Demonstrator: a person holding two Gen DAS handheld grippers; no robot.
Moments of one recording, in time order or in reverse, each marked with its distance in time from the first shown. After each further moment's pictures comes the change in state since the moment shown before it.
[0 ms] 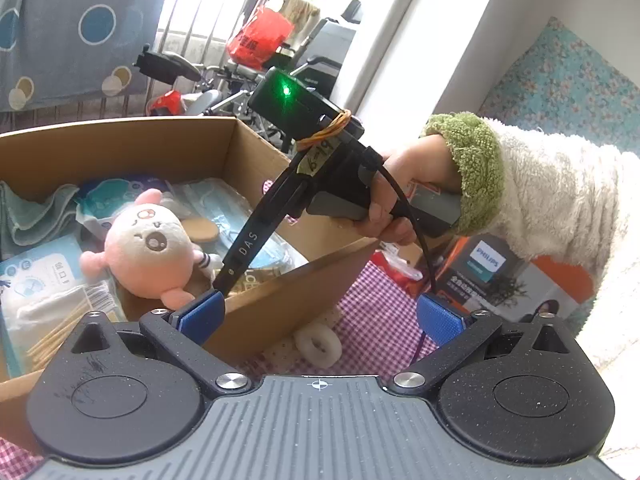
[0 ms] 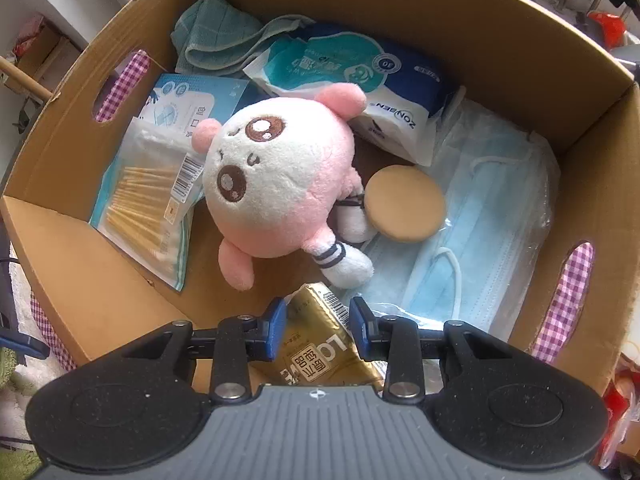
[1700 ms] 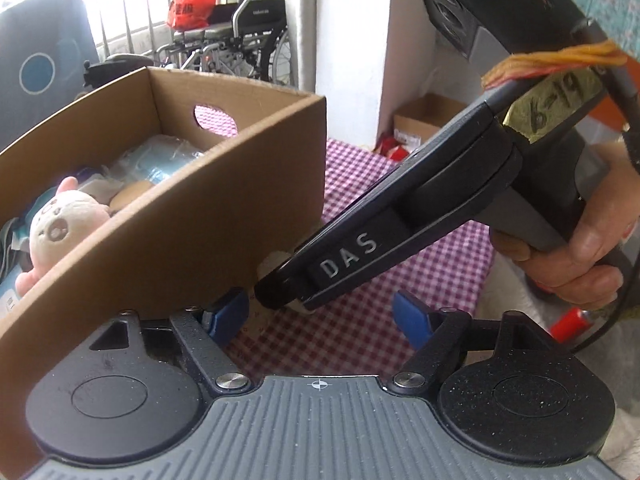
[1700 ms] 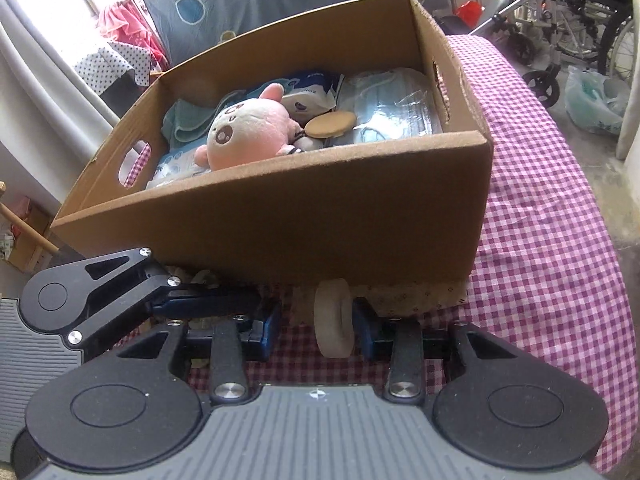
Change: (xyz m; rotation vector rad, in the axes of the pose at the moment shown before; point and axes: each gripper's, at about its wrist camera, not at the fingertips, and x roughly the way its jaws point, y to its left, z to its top) left arm 0.102 -0.058 -0.054 0.385 0.232 0.152; right arm -0.023 0.011 -0.189 0.427 -0.487 0.044
